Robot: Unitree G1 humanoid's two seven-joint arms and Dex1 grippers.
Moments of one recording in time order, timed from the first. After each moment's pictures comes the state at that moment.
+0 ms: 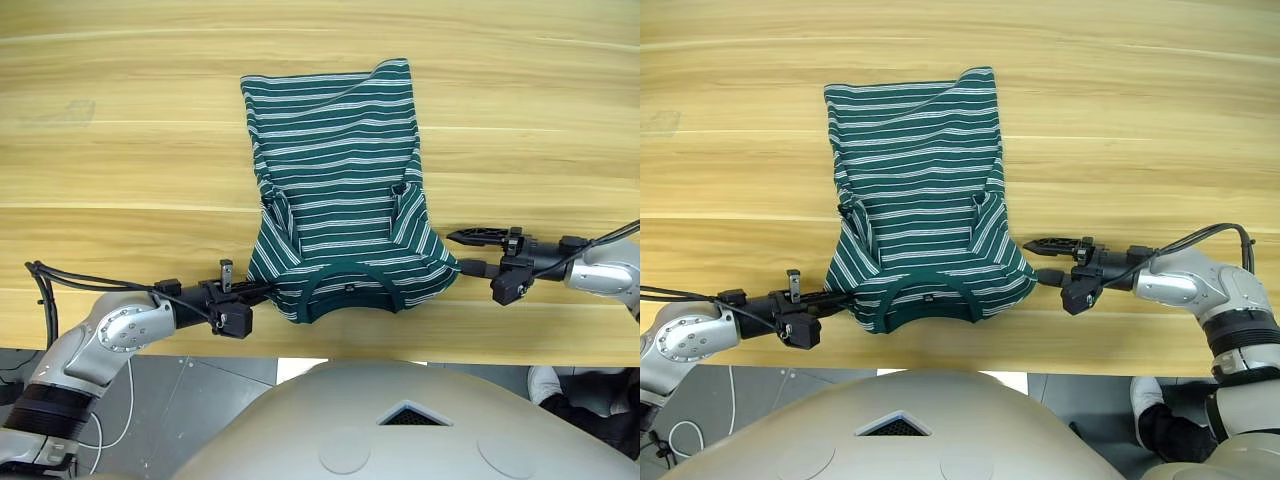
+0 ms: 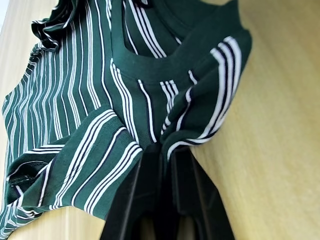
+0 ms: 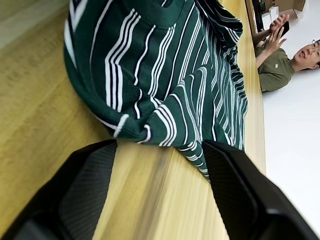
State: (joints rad) left arm 0.41 0.98 -0.19 -0.08 0.26 -0.68 -0.70; right arm -0.14 -0.92 0.40 0.50 -0.57 -1.24 0.35
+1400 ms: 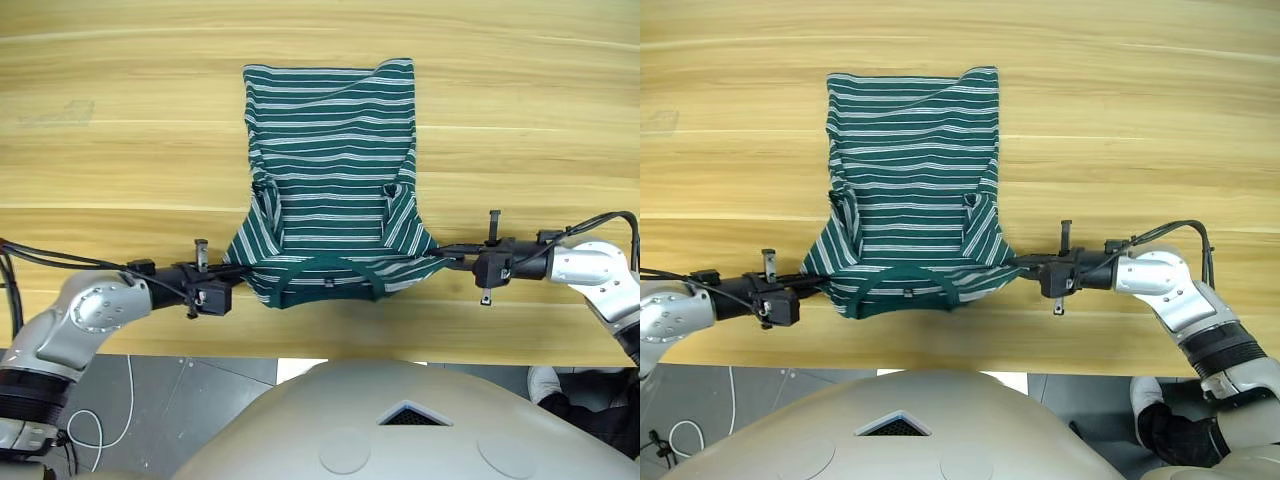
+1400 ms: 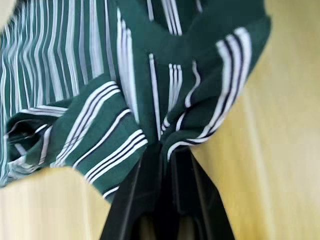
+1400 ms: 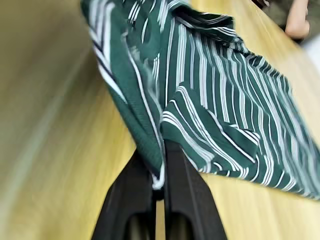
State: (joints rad) left arm 0.36 1.10 -0.10 -0.06 0.15 -0.56 -0.79; right arm -0.03 -0.98 0.53 0.04 0.27 -0.54 0.91
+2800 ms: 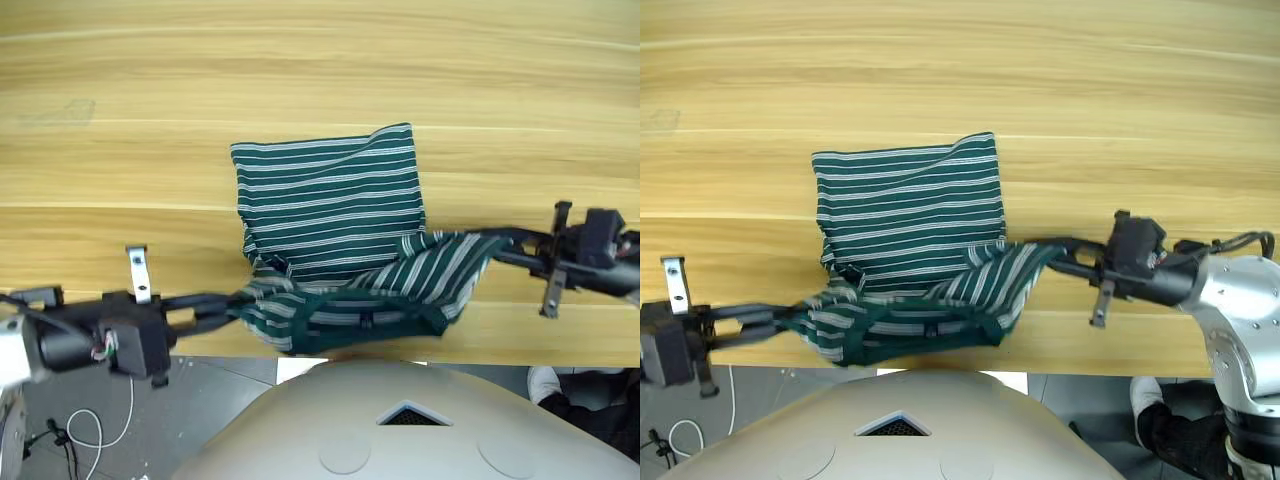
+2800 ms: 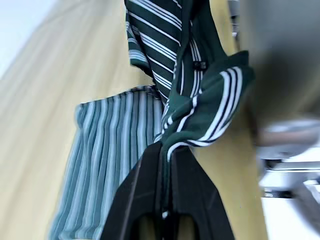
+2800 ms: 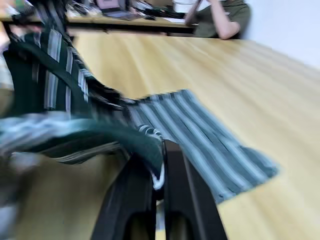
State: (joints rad) left arm 0.65 0.94 0.54 -0.77 -0.51 0.03 -1.25; right arm 0.28 -0.85 -0.12 -0.54 0.61 0.20 1.00
